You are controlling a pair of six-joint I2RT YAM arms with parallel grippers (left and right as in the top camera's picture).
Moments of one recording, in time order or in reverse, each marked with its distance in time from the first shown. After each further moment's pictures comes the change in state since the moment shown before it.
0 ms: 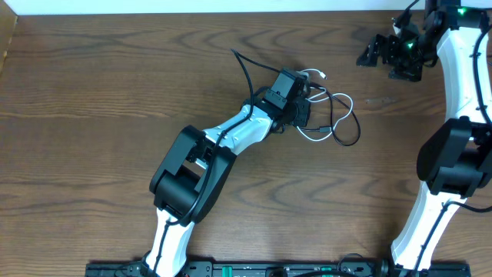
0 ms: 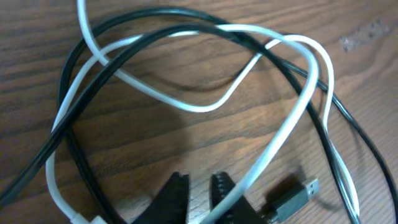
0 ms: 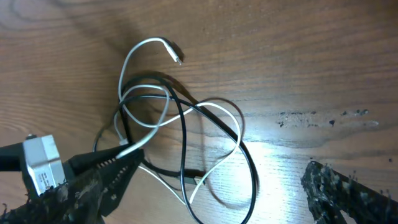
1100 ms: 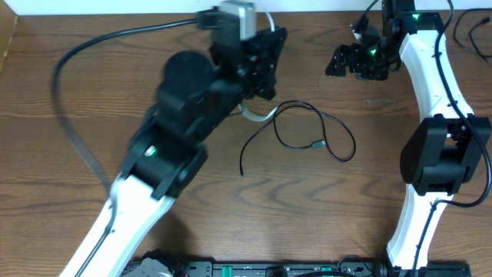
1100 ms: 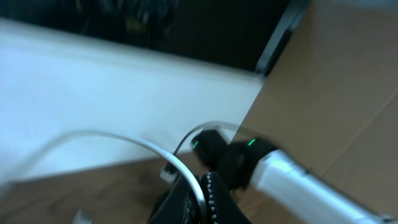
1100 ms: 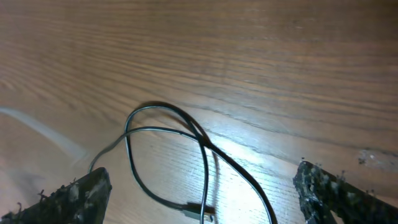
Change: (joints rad) left arm 0.053 -0.898 -0.003 0.006 -0.064 -0.045; right arm 0.151 0.000 -0.074 0.090 -0.007 -0.088
